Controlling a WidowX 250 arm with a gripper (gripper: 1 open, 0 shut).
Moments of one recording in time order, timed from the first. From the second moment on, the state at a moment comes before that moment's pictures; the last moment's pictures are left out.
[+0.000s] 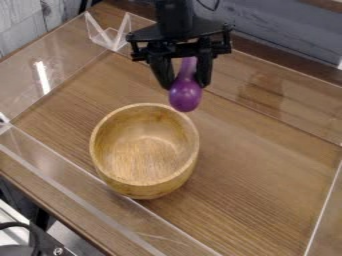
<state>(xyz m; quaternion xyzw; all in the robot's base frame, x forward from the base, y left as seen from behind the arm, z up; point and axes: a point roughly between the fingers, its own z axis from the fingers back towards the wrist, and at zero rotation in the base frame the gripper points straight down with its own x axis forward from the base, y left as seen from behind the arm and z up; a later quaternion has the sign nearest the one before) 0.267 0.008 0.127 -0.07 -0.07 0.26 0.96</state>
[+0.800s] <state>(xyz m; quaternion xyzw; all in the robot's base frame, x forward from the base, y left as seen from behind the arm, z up) 0.278 0.013 0.119 -0.06 -0.07 0.29 0.95</state>
